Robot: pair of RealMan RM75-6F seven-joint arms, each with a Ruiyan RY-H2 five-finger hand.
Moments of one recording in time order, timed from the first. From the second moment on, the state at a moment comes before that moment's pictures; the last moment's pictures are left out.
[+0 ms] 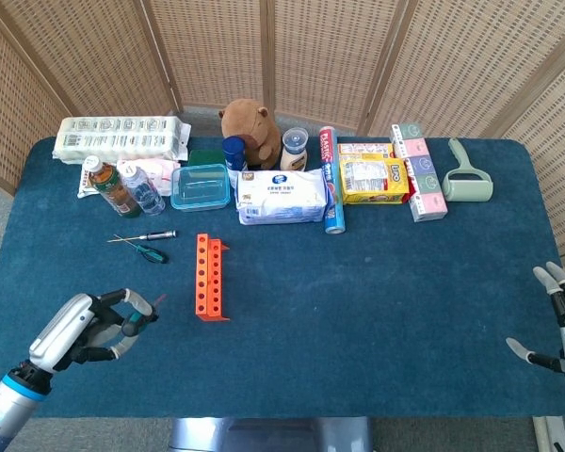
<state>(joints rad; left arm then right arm) -0.34 -0.79 0.06 -2.19 1.70 1.28 -0.57 0.02 -1.00 0.08 -1.65 -1.52 1.55 0.23</state>
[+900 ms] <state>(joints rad) -0.50 -0.87 0.05 -1.99 1.75 1.17 -1.01 0.02 -0.99 0.08 -1.65 -1.52 1.54 0.24</state>
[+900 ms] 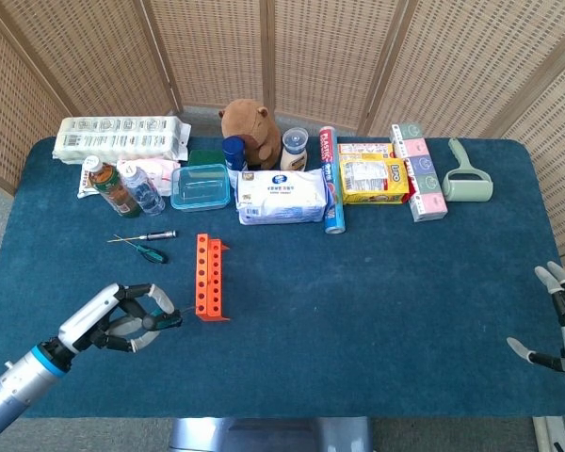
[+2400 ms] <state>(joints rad) -0.55 -0.93 0.03 -1.98 1.66 1.10 -0.96 0.02 -0.98 0.08 -1.65 -1.51 1.54 0.26</state>
